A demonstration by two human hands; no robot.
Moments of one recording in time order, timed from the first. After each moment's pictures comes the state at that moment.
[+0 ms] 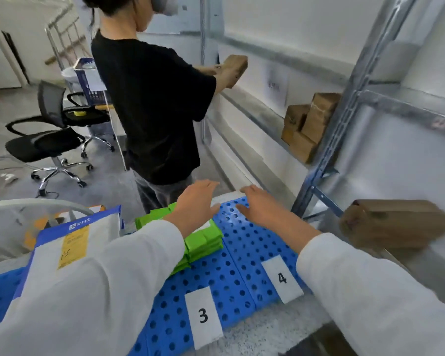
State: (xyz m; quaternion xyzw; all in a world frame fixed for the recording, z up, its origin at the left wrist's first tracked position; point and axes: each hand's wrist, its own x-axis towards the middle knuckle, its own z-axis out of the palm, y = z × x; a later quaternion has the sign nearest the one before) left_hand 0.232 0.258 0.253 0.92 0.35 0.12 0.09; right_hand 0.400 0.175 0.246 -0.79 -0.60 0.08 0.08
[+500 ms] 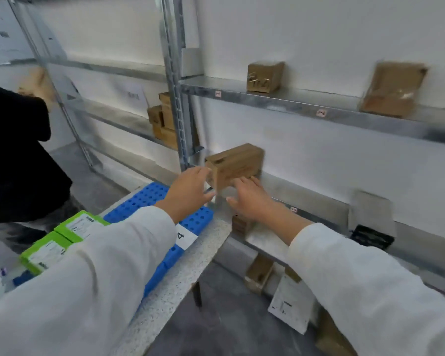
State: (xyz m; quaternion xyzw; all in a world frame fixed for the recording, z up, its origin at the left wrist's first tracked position) left_hand 0.325 -0.042 0.324 0.98 0.08 0.15 0.11; right_hand 0.427 -0.192 0.291 -0.91 -0.40 0.00 0.11
